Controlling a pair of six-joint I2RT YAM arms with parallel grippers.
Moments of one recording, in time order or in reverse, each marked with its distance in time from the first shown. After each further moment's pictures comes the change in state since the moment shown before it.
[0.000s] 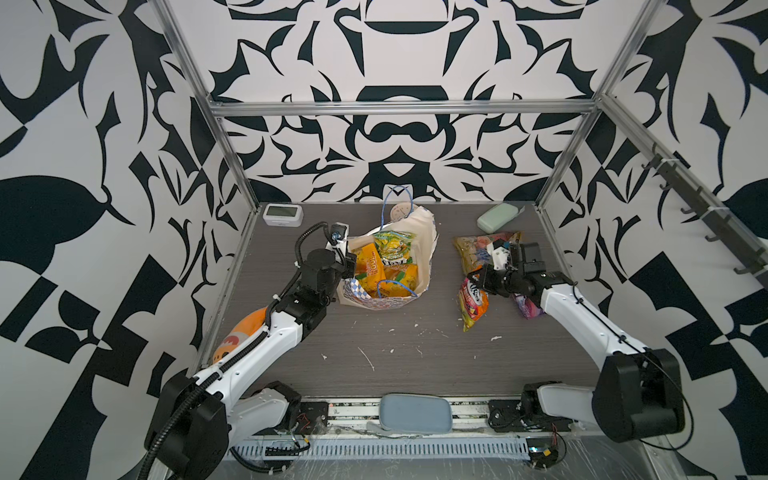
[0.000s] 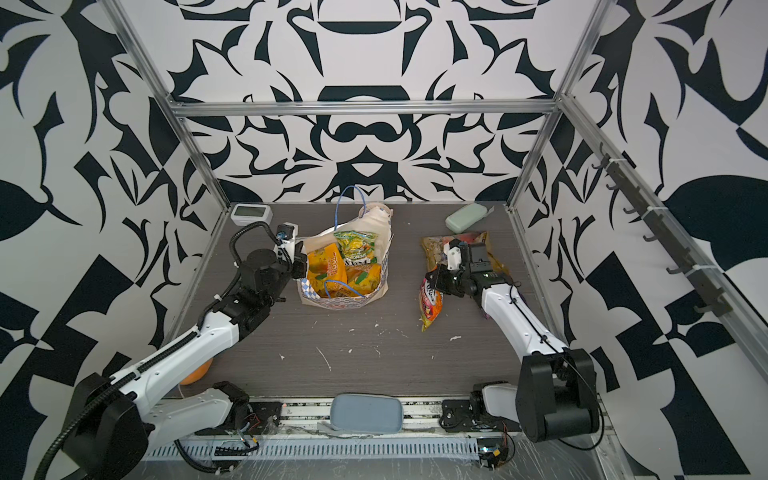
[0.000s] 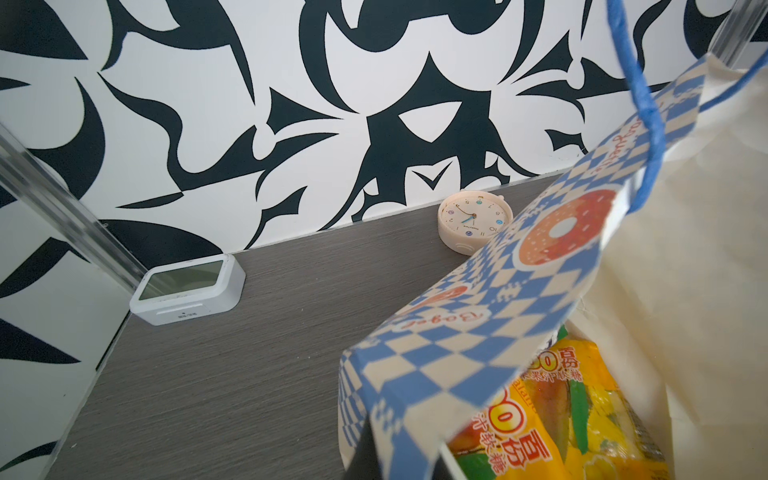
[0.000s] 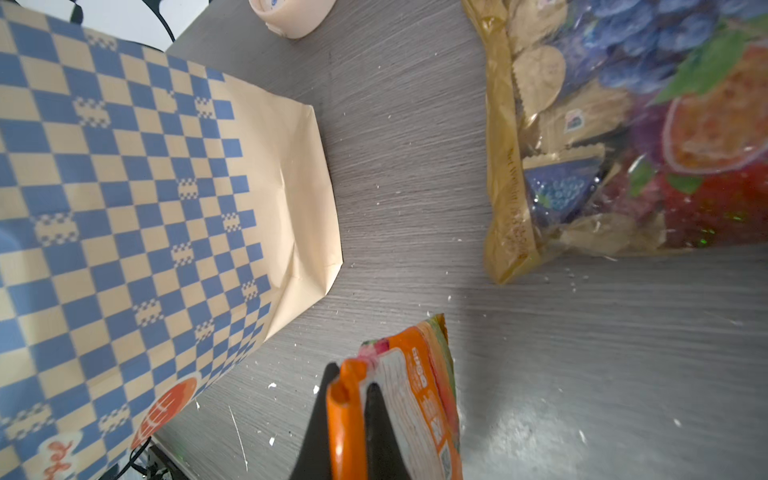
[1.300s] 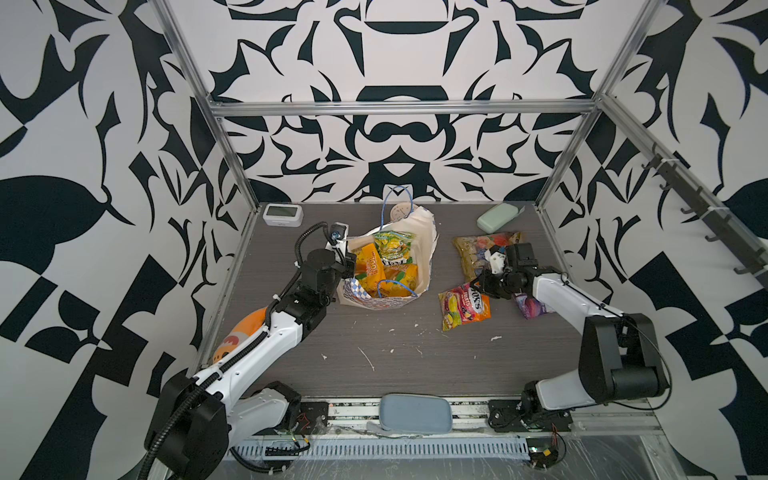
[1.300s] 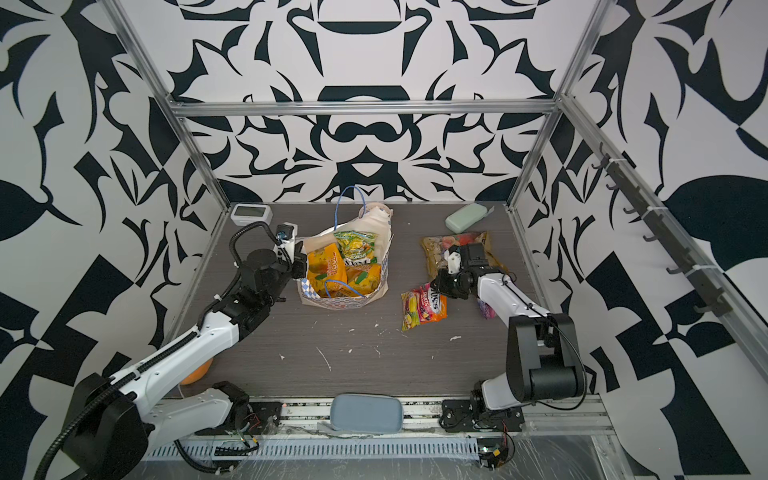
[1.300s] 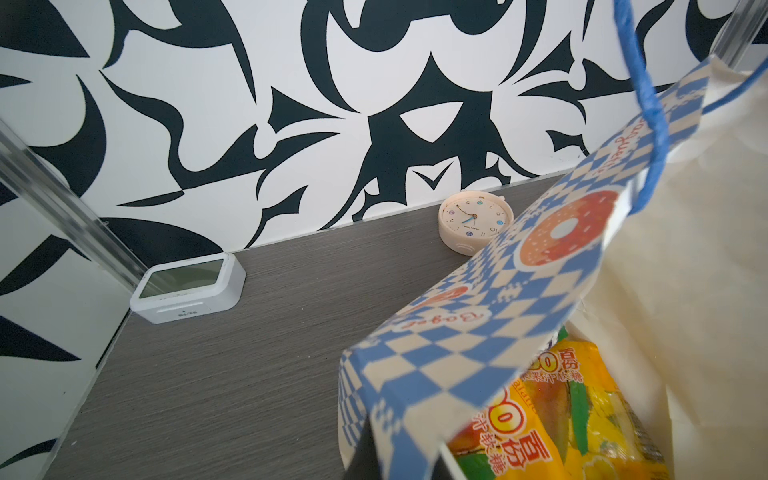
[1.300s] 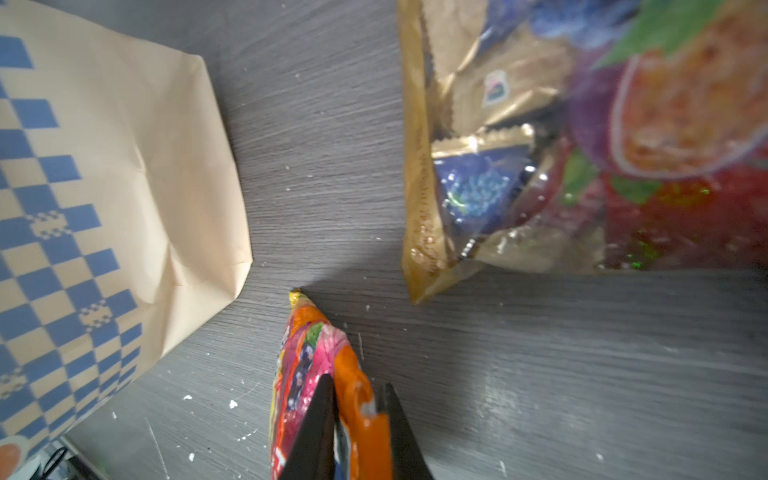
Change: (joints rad) left arm 0.000 0.000 0.000 -0.001 -0.003 -0.003; right arm -0.052 0.171 0.033 -0.047 0.081 -0.154
